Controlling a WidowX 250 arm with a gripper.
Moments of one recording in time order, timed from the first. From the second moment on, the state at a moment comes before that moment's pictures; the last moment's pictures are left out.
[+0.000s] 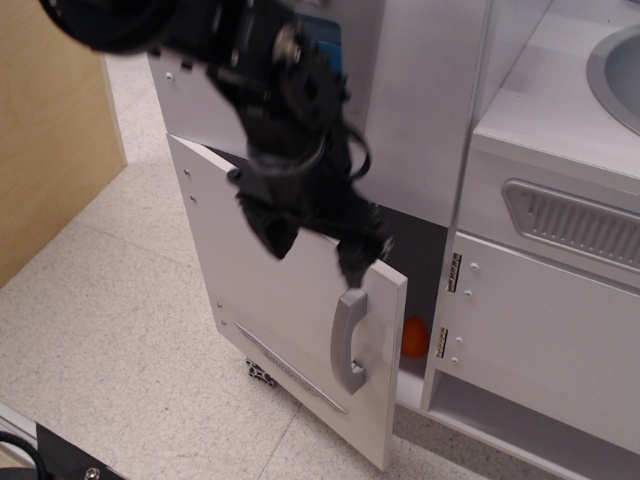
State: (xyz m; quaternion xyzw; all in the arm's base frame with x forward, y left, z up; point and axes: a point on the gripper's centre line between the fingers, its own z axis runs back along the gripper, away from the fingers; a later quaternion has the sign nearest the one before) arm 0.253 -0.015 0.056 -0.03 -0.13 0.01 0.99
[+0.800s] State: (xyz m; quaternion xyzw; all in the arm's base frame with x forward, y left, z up) arm 0.308 -0.068 0.015 -0.01 -0.17 0.00 0.99
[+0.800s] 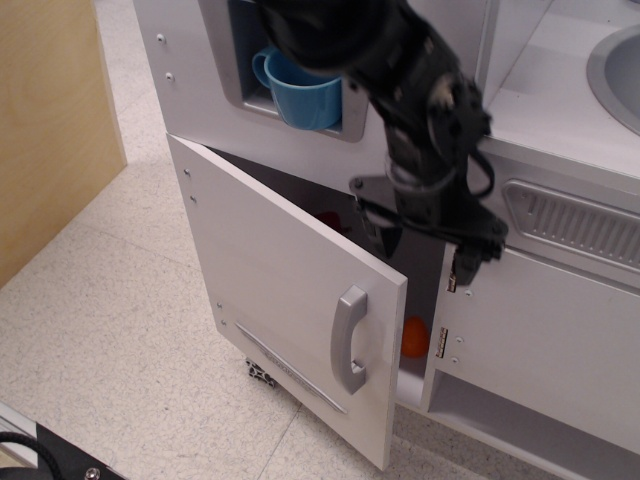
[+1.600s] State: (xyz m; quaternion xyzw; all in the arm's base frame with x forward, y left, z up) arm 0.253 -0.007 -0.032 0.04 -0.09 0.02 0.99
